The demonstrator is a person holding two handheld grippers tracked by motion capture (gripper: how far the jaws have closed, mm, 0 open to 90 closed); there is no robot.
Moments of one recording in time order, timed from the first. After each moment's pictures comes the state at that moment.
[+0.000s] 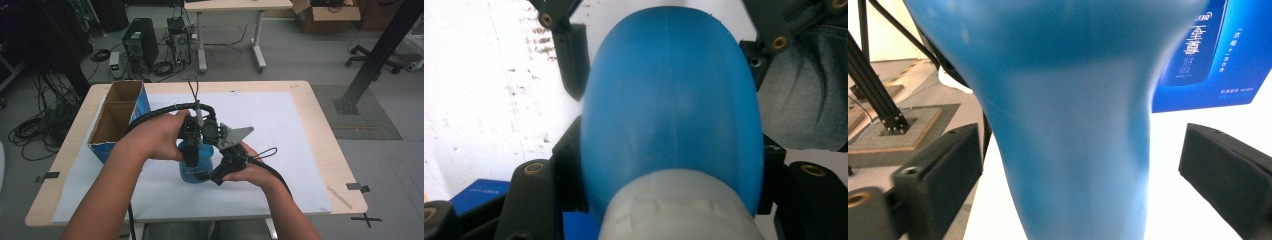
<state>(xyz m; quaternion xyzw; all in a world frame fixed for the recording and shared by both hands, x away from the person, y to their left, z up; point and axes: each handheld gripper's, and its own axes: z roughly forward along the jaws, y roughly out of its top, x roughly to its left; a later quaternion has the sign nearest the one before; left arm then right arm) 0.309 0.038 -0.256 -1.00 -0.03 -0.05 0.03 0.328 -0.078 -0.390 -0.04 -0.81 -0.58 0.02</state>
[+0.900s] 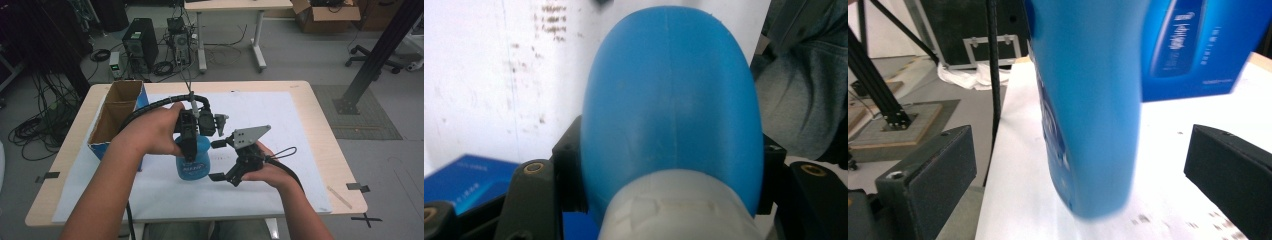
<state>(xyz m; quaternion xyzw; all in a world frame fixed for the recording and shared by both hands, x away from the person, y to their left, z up) 0.320 0.046 -0.241 -0.99 -0.10 -0.04 0.04 0.322 -0.116 -0.376 -0.04 -0.82 -0.57 0.01</state>
